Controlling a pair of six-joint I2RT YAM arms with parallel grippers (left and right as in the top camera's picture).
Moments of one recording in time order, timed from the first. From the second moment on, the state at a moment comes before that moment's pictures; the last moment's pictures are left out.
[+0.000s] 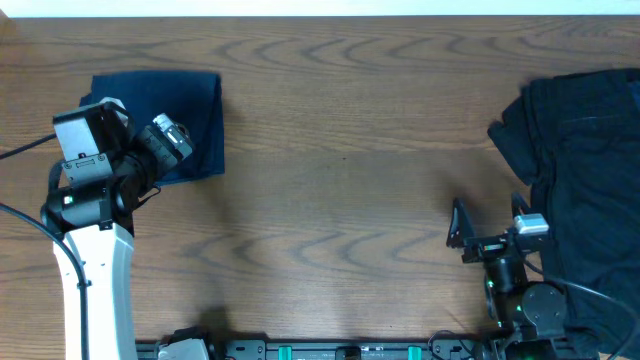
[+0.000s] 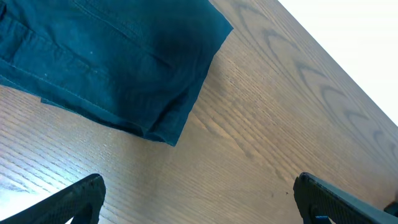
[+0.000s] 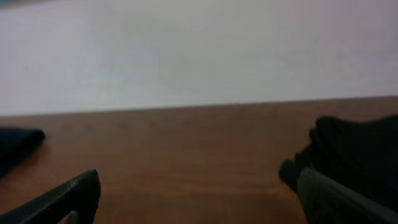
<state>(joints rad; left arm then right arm) 0.24 1.20 1.11 -0.78 0.23 -0.48 0.13 0.01 0.01 0.00 -0.01 0.14</state>
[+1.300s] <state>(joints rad) 0.24 1.20 1.11 -0.78 0.23 -0.48 0.13 0.01 0.01 -0.07 -0.01 0.04</state>
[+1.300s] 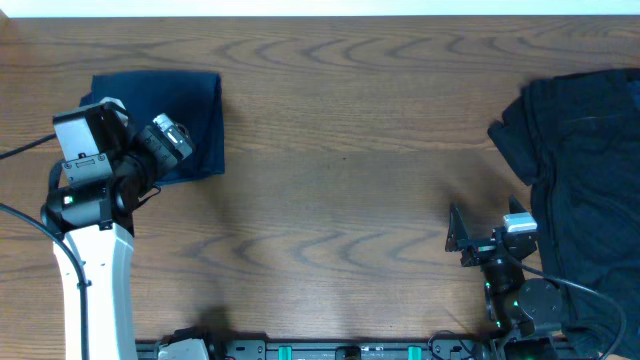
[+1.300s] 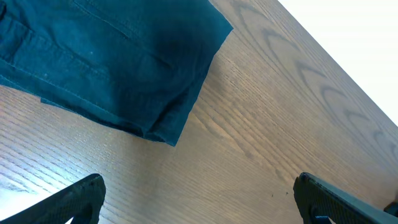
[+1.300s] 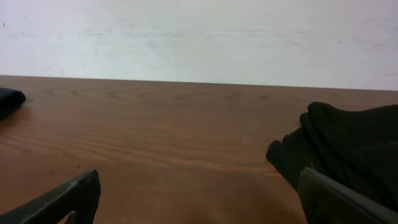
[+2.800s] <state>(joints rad) -0.08 0.22 1.11 -1.04 0.23 -0.43 0.13 0.01 0.01 -0.07 -0.01 0.04</state>
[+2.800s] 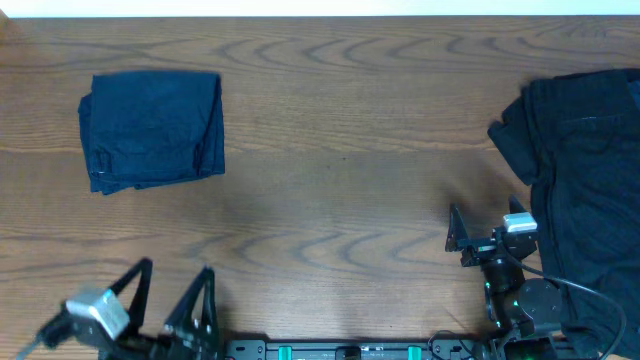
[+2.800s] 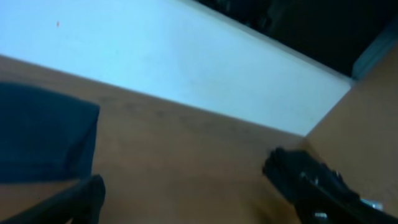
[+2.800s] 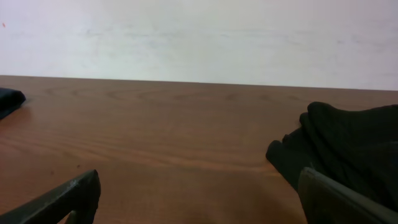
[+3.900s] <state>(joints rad) -0.08 0.01 0.28 -0.33 0.06 -0.43 0.13 0.01 0.01 -0.07 -0.01 0.04</state>
